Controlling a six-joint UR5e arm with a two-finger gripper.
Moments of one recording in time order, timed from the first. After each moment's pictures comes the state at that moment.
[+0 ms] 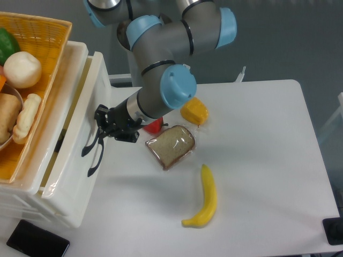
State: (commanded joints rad) arm 2.34 -1.83 -1.61 -1.60 0.95 0.82
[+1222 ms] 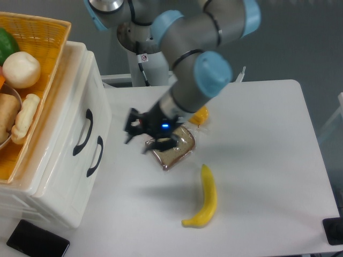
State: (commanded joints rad) arm 2.61 -1.88 -1.55 -1.26 1.11 0.87
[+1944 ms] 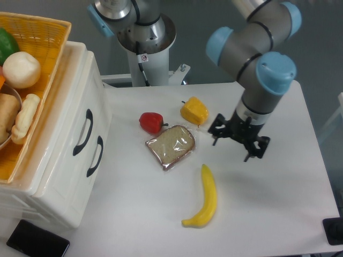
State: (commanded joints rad) arm 2.73 -1.99 -1.50 -1.21 1.42 1.43
